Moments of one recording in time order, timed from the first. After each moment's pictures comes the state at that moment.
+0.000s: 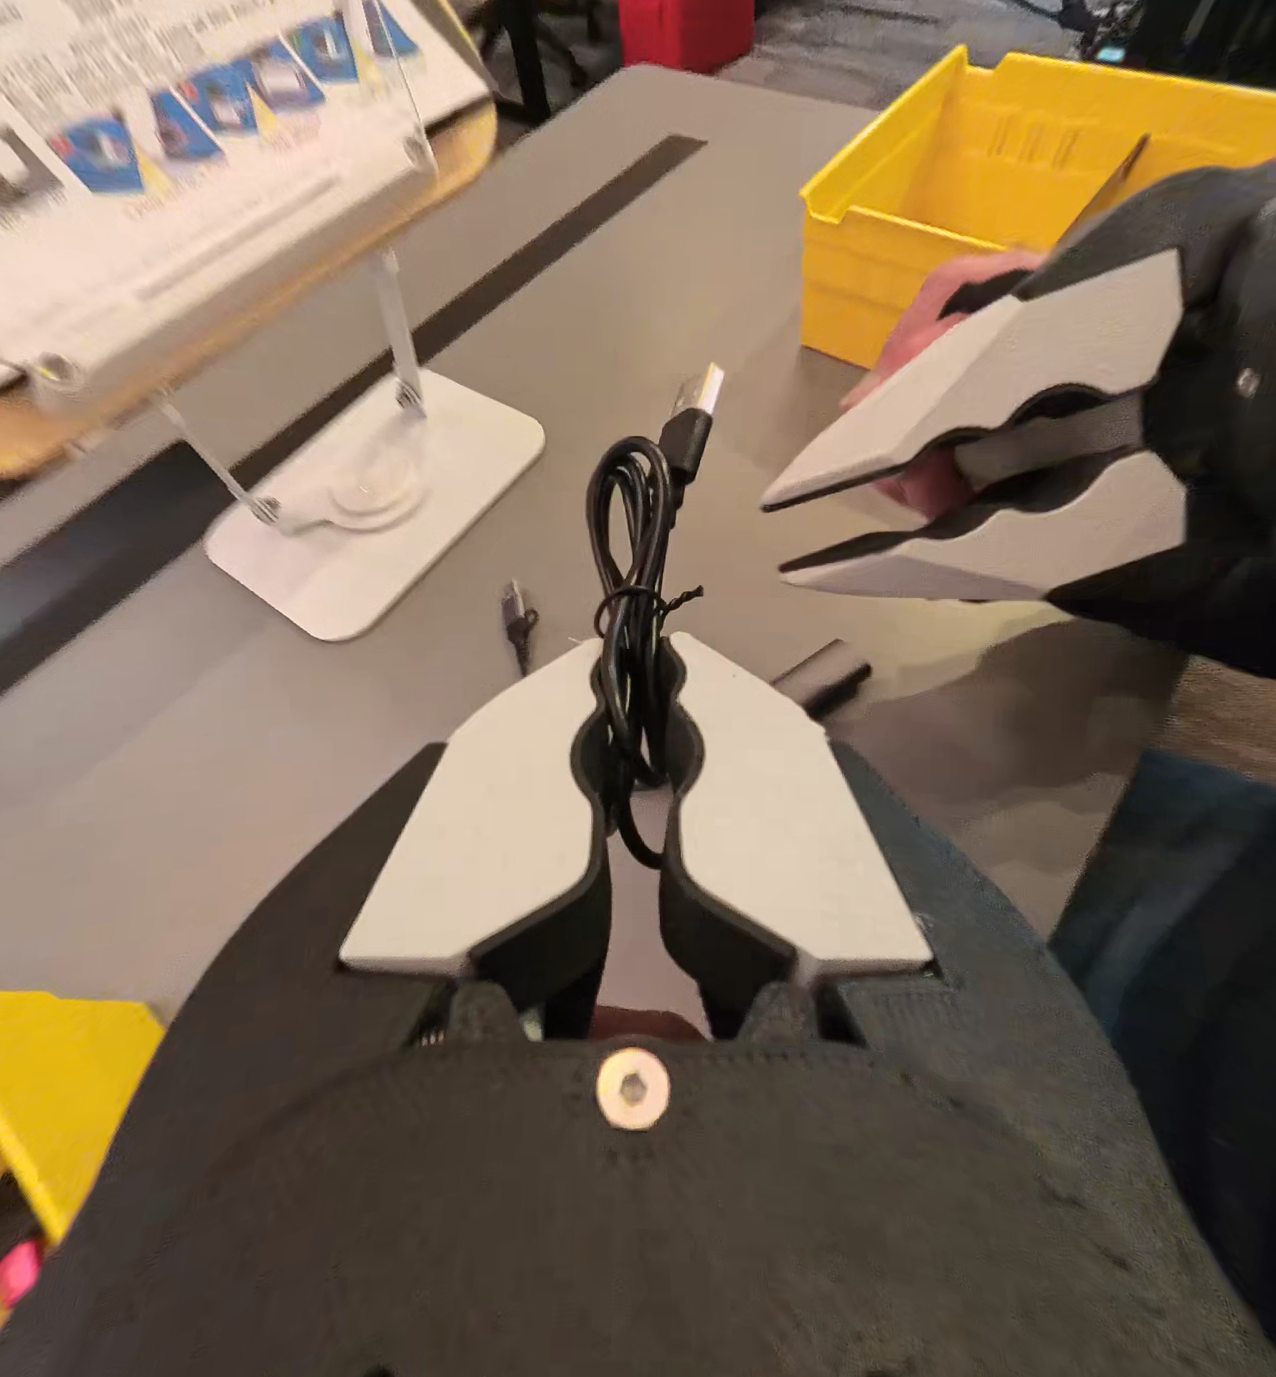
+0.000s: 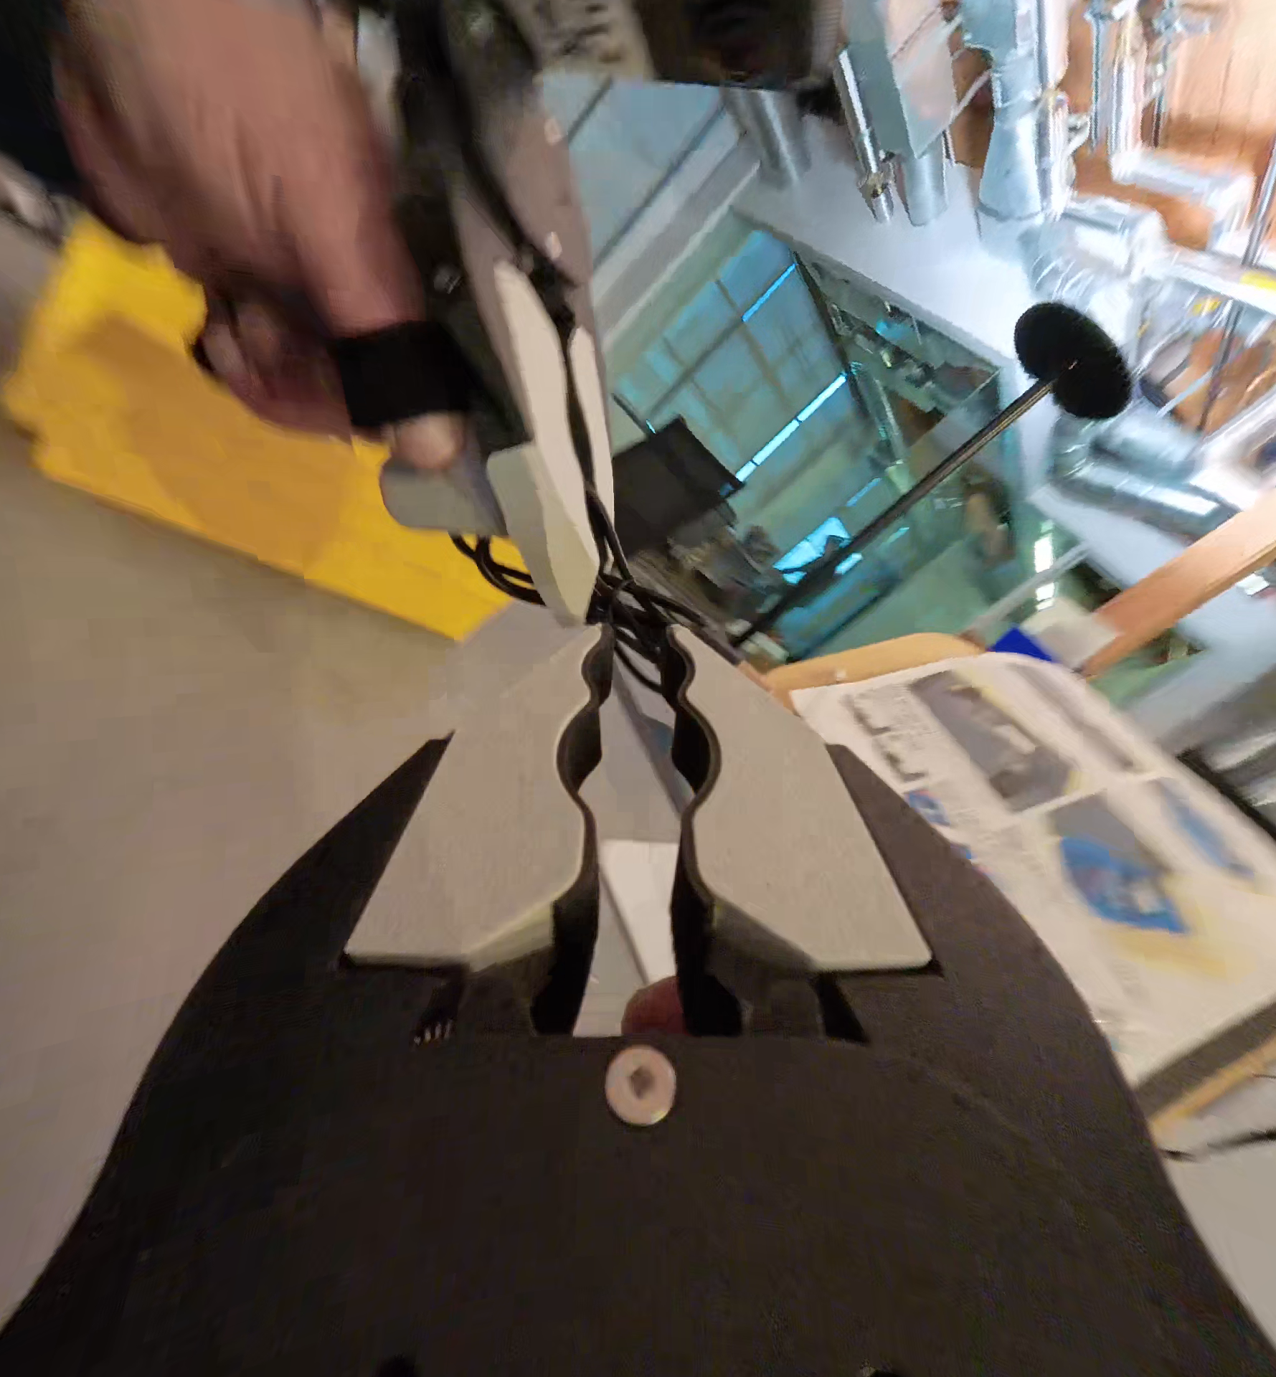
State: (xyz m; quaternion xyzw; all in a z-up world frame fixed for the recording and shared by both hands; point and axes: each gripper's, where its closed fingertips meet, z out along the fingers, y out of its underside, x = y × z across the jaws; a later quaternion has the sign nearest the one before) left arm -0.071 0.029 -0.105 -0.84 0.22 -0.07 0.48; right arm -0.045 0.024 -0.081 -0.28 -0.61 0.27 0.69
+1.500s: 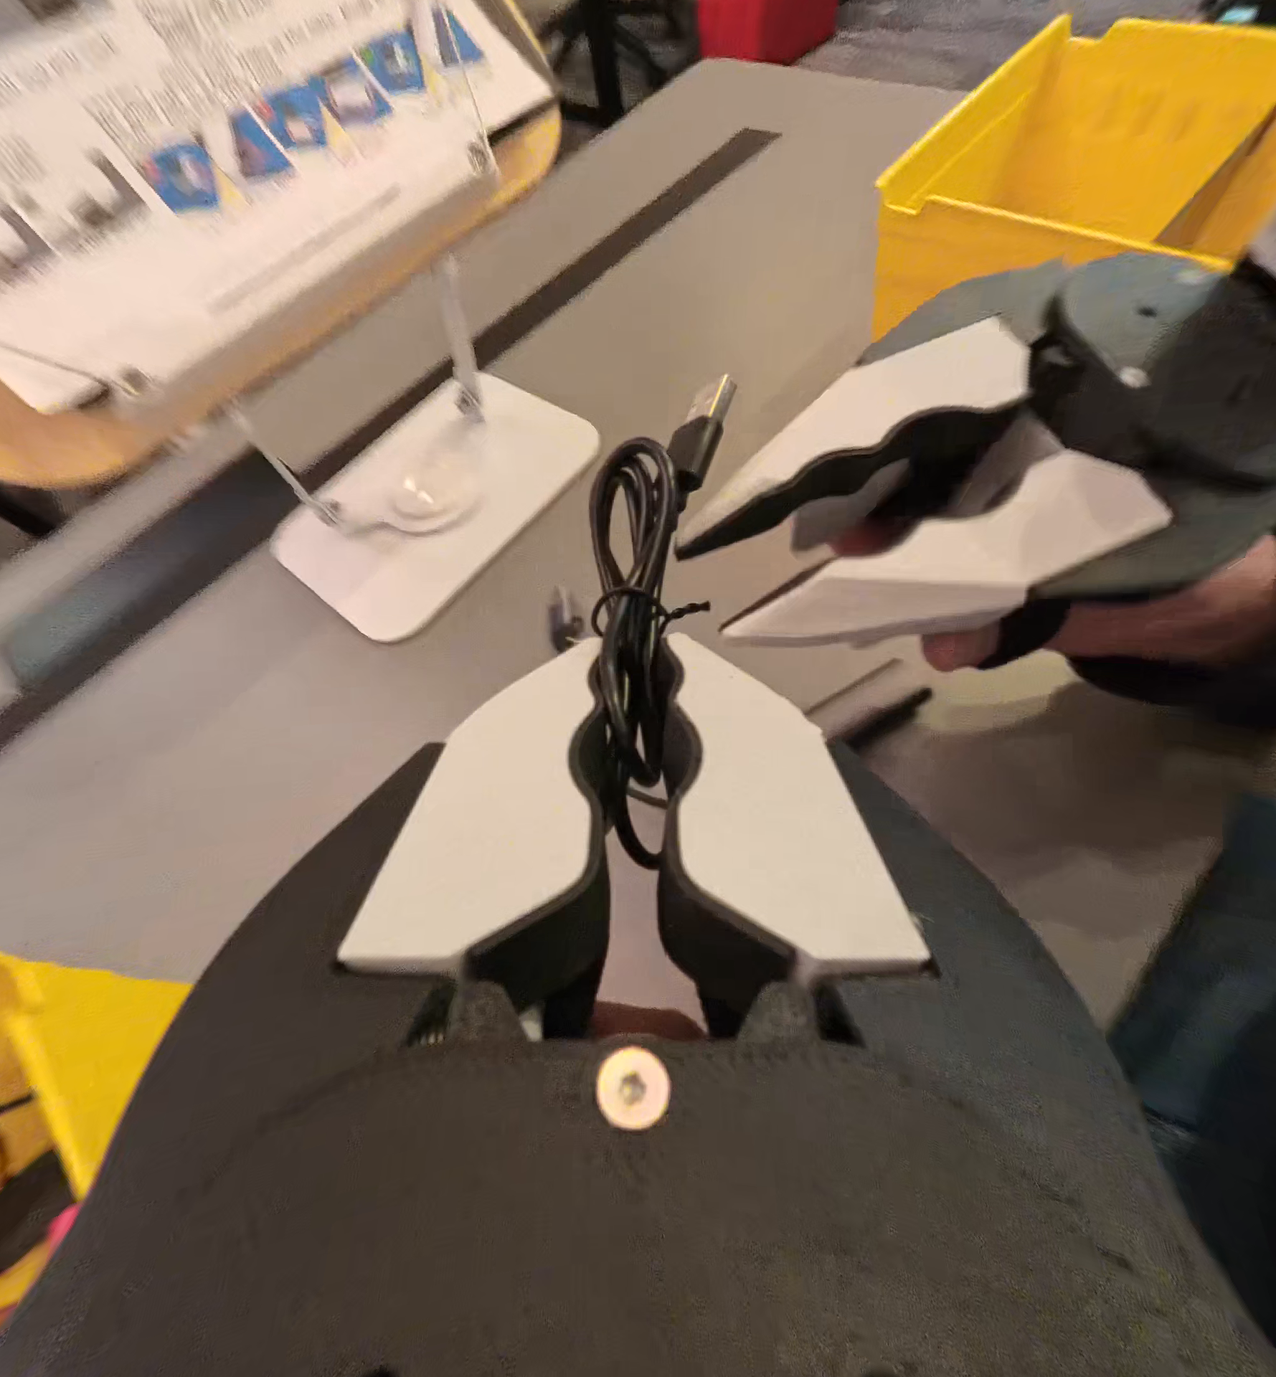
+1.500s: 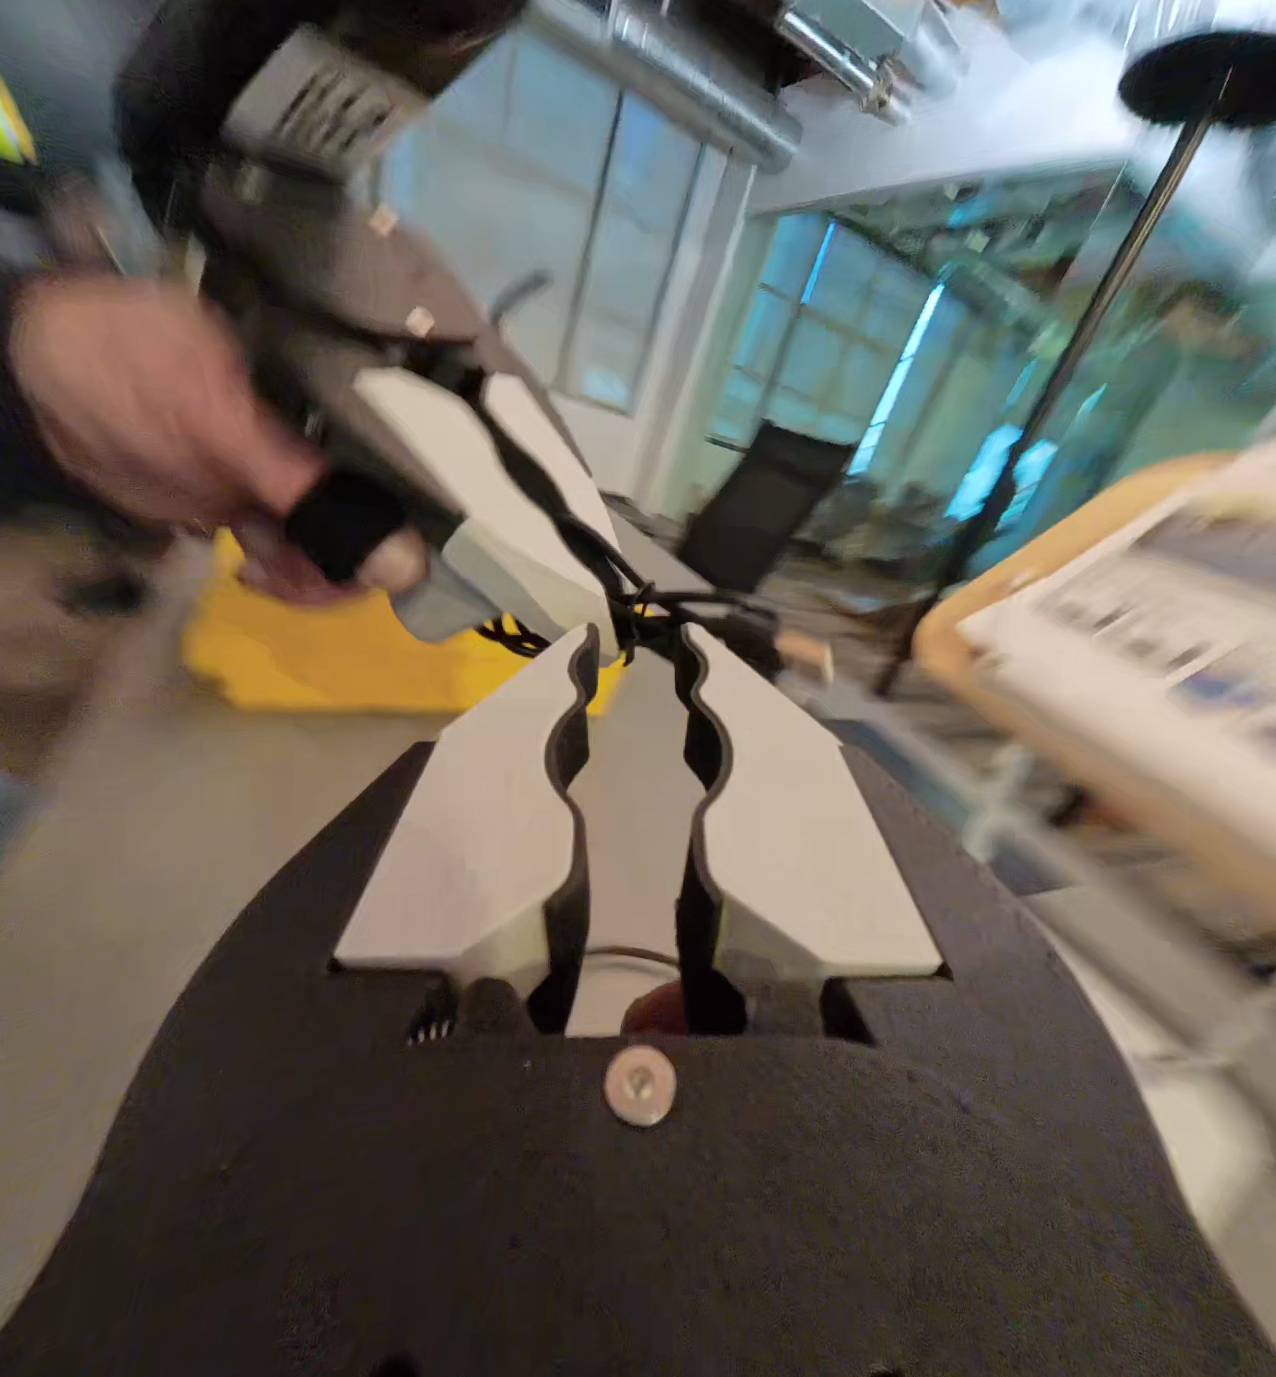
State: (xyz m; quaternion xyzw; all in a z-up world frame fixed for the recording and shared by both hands) left arm -0.075 0.042 -0.108 -0.84 0.21 -0.03 0.49; right arm -0.066 0.037 -0.091 -0.39 -0.53 0.48 0.57
